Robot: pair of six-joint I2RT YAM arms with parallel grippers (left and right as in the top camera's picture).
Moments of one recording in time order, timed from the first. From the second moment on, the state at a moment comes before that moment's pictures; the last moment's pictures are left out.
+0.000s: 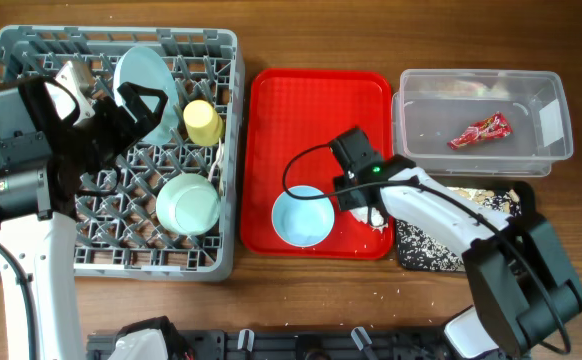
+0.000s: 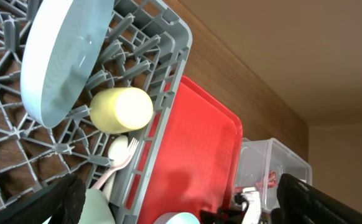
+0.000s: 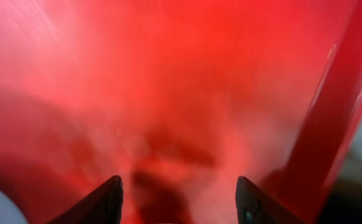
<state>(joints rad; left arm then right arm) 0.23 1.22 1.26 -0.84 0.52 -0.50 0.54 1.70 0.93 -0.53 0.16 0.25</state>
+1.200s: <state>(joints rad) 0.23 1.22 1.26 -0.84 0.52 -0.50 0.54 1.54 0.72 -0.51 0.09 0.05</state>
